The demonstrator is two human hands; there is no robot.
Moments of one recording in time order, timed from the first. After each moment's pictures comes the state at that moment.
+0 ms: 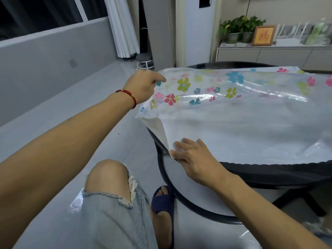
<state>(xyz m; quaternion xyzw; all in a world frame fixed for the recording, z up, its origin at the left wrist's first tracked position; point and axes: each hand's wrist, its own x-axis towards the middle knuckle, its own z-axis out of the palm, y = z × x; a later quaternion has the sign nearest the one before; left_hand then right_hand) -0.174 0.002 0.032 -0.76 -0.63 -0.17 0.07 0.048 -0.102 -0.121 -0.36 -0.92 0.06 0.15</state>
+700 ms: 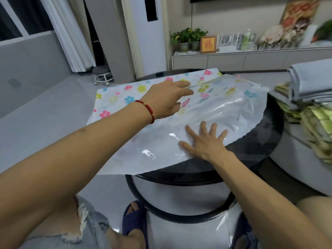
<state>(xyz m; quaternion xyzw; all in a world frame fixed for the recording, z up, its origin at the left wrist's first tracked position) 0.021 0.003 0.034 -0.91 -0.39 -0.09 0.14 0.186 -0.036 -0.123 -0.70 -0.71 0.10 -0.03</state>
